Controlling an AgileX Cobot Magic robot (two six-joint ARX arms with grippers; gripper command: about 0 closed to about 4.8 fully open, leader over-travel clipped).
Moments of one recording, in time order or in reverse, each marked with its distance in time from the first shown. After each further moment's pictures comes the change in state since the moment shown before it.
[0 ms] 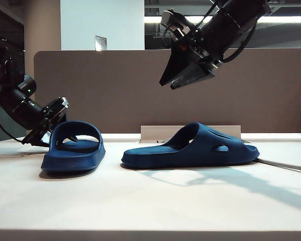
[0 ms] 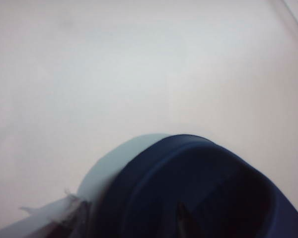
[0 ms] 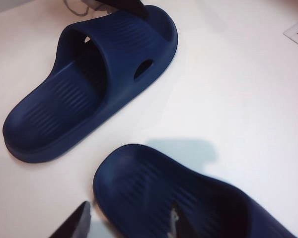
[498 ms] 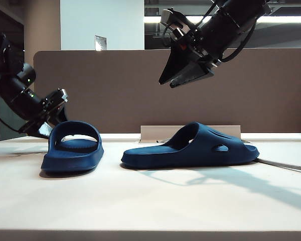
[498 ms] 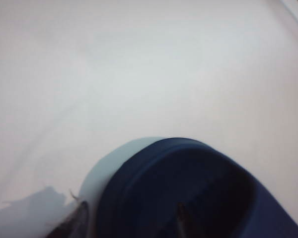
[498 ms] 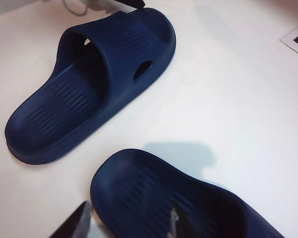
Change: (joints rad) left arm -0.002 -0.056 -0.004 -0.005 -0.083 0.011; right arm 0.000 0.000 0.000 0.021 0.000 0.000
